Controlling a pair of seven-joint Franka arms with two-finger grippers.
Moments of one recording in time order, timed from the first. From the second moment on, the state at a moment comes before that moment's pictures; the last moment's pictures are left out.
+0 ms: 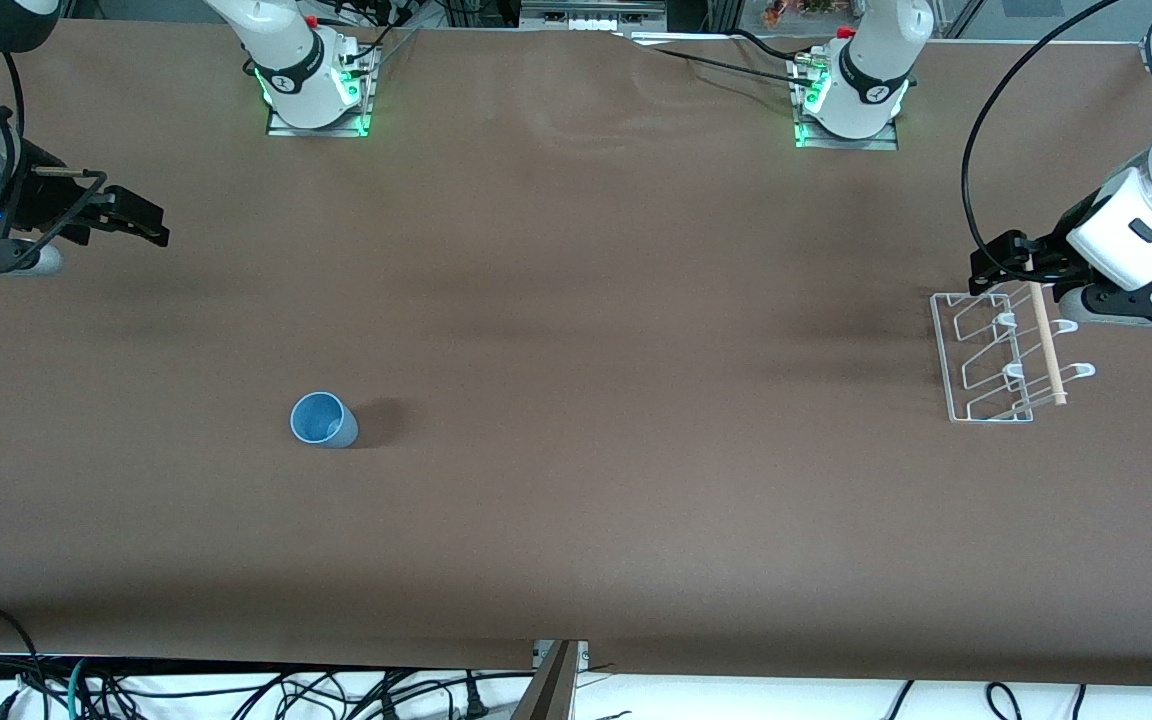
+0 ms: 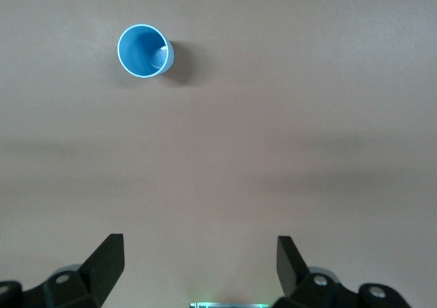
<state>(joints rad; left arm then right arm) -0.01 0.06 -0.05 -1.64 -0.02 1.67 -0.01 -0.06 -0.02 0.10 -1.72 0.03 1.59 0.05</state>
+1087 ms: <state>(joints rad) -0.01 0.10 -0.05 -1.64 -0.02 1.74 -0.01 -0.05 0.09 0.11 -1.72 0.03 1.62 0.05</state>
